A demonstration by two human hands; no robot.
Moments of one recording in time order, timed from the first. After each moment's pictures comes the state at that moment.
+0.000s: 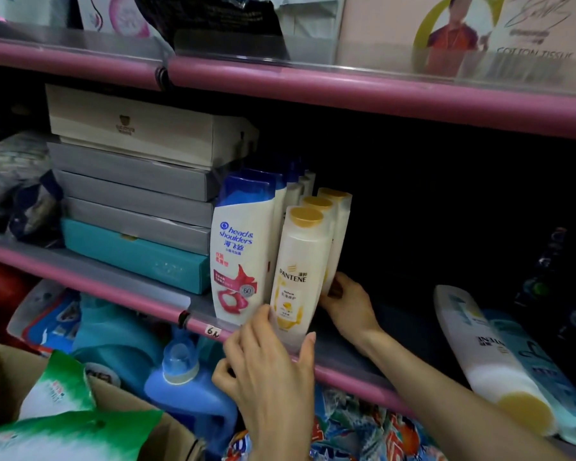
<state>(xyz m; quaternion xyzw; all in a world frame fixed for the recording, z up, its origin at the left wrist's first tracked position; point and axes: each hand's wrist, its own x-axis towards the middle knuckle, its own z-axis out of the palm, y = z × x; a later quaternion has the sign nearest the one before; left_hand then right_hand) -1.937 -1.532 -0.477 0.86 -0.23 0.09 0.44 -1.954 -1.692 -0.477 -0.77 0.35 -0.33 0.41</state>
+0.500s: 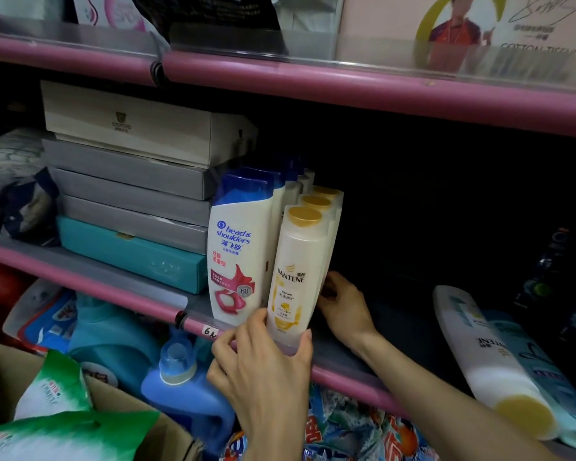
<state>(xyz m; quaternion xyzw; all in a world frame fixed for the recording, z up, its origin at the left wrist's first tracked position) -1.931 -1.533 -0.474 0.87 -0.20 0.05 0.45 -1.952 -1.692 -0.481 -0.80 0.34 -0.33 0.38</state>
